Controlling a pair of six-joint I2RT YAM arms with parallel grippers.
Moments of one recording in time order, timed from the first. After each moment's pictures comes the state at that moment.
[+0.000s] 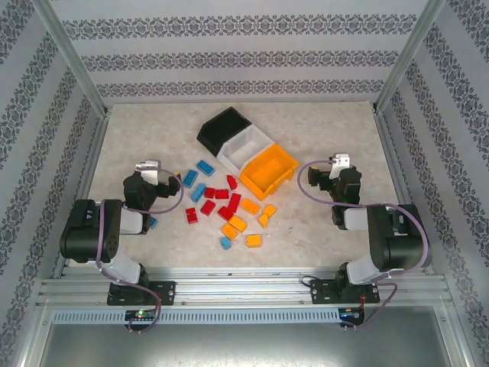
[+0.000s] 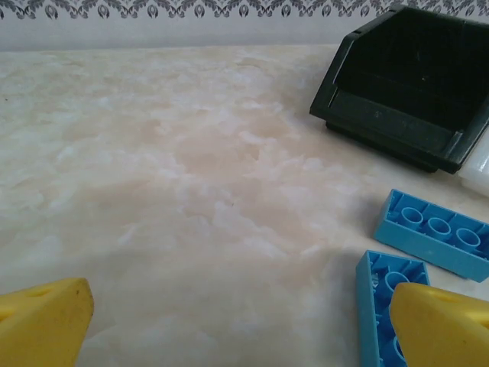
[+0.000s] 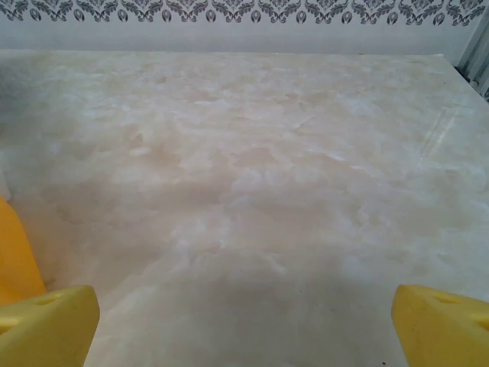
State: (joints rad) left arm 0.07 1.59 0.34 0.93 0.20 0.02; right arm 0.00 1.51 0.37 0.79 -0.03 0.01
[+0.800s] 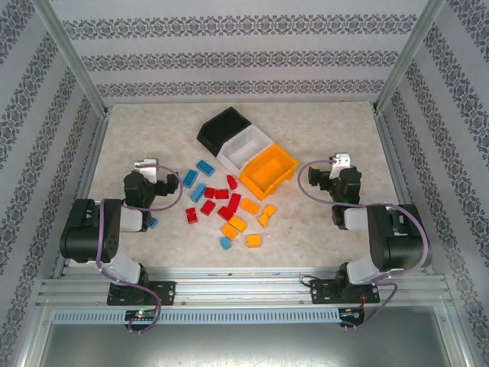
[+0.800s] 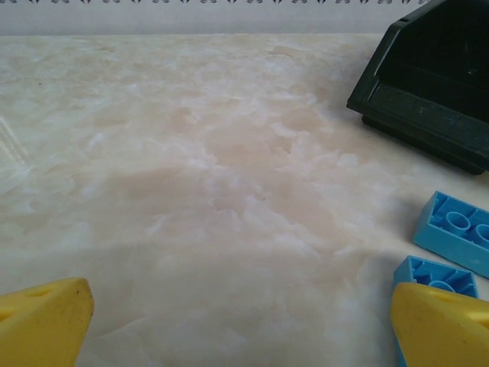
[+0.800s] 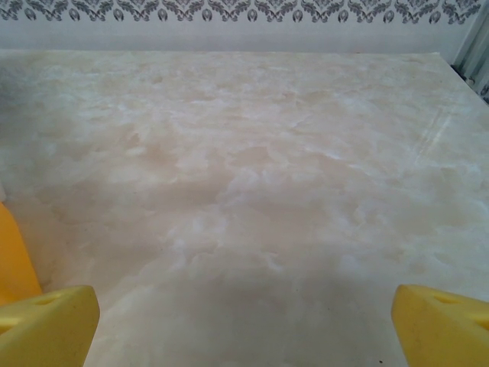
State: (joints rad) left arm 0.07 1.59 0.37 0.87 0.12 0.01; right arm 0.00 1.51 0.38 0.78 -0.02 0.02
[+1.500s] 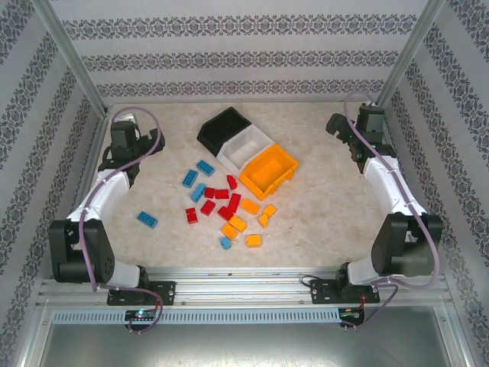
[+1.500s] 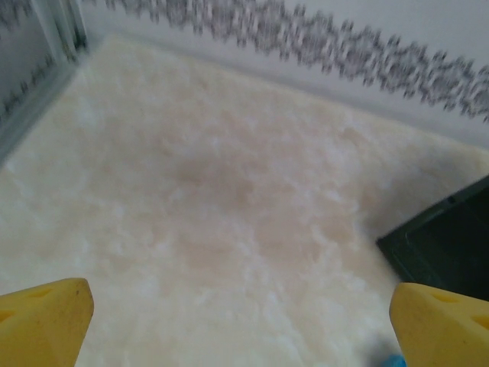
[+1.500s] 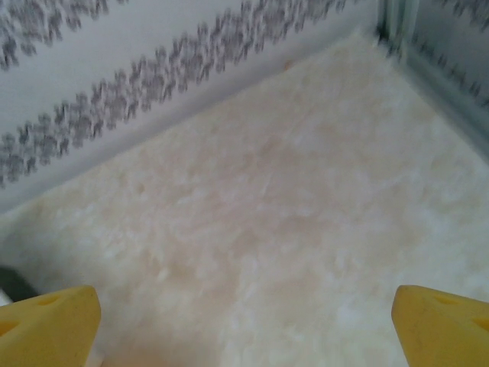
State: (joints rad) left arm 0.07 1.45 1.04 -0.19 -0.06 -0.30; right arm -0.05 1.47 1.18 -0.33 0.00 0.45
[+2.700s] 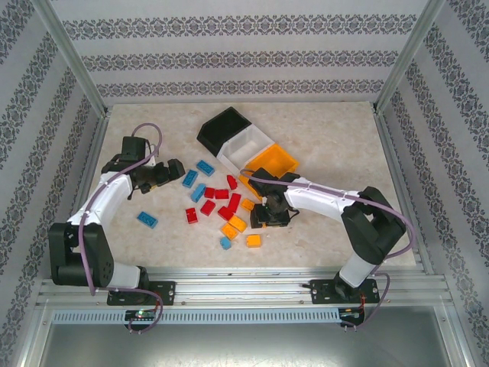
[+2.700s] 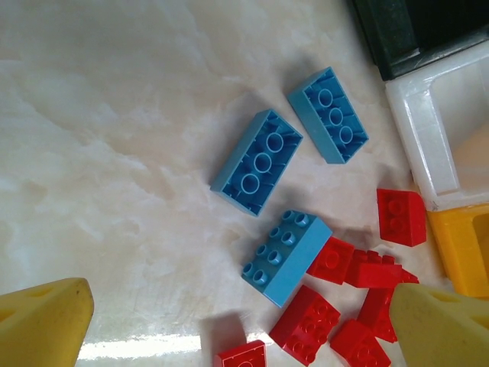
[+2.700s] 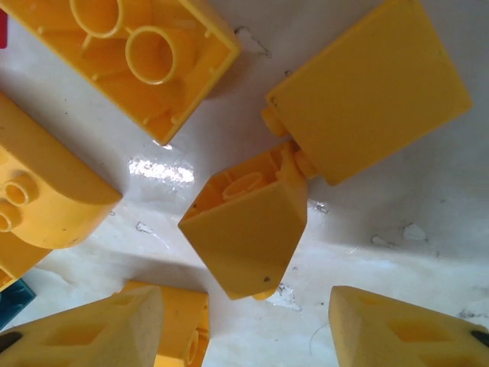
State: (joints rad) left arm 0.02 1.39 0.98 -0.62 0.32 -0.41; right arm 0.74 1.68 1.05 -0.82 -0.17 0.65
